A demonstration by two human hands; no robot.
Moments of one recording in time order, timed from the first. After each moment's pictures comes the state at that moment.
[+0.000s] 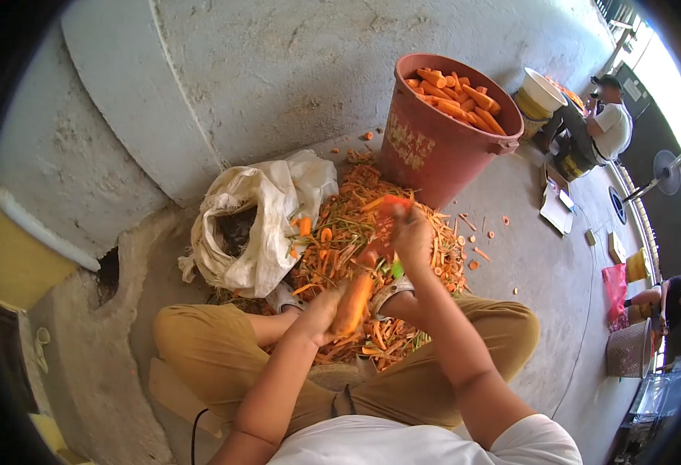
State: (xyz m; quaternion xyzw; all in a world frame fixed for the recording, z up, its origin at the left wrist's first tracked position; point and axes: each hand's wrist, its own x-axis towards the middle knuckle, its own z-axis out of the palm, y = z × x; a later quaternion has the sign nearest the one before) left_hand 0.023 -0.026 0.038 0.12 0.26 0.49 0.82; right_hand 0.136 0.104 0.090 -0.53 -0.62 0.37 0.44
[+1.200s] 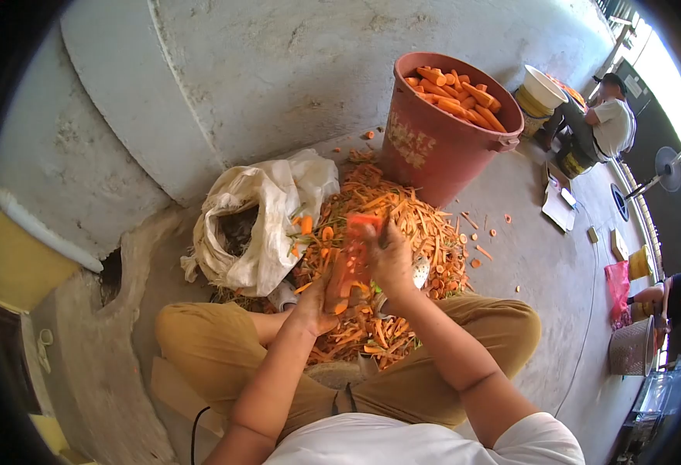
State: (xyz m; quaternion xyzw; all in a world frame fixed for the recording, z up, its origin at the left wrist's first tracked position) left_hand 0.019 -0.021 0.040 -0.02 0.26 0.56 0.79; right_hand 0.123 0.070 0.085 -0.41 -0.60 0.53 0.43
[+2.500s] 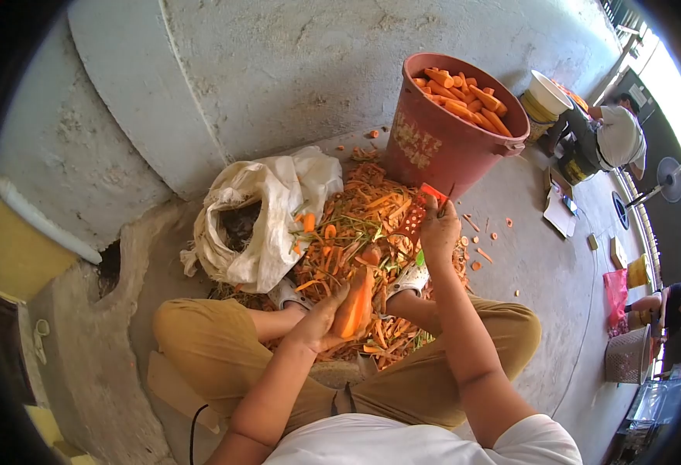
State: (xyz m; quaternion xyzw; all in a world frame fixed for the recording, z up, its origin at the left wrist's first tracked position) left_hand 0.032 -0.042 0.043 0.01 0.30 0.53 0.79; right_hand 0.158 0.132 0.076 -0.59 -0.64 0.23 0.44
